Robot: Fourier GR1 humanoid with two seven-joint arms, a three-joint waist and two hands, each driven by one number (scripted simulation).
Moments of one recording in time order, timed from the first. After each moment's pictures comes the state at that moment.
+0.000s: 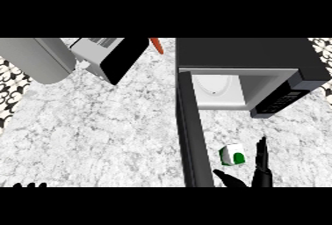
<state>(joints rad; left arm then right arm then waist) 0.86 0.12 -0.32 -2.29 0.00 0.07 -0.44 0.09 -0.04 0.08 -0.96 -0.20 -0.47 -0.87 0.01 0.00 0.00</state>
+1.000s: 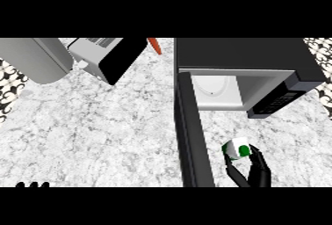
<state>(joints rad) 0.85 0.13 -0.33 -2.27 0.02 0.09 -0.45 -0.02 -0.01 -0.04 -0.75 -0.30 -0.23 -1.05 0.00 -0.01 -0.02</state>
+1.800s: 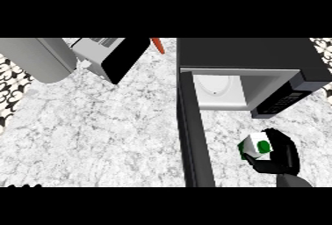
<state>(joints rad) 0.86 0.16 -0.28 -2.26 0.07 0.06 -0.47 -0.17 -0.25 -0.01 -0.71 -0.38 0.24 -0.91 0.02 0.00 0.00</state>
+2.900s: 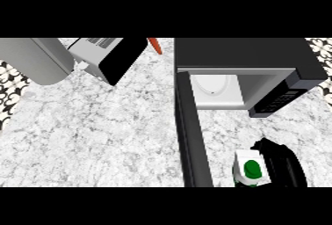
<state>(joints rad) 0.95 0.19 -0.20 -2.26 0.17 -0.01 -0.56 0.16 -0.25 0.17 -1.53 -0.37 0.16 -0.49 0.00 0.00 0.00</state>
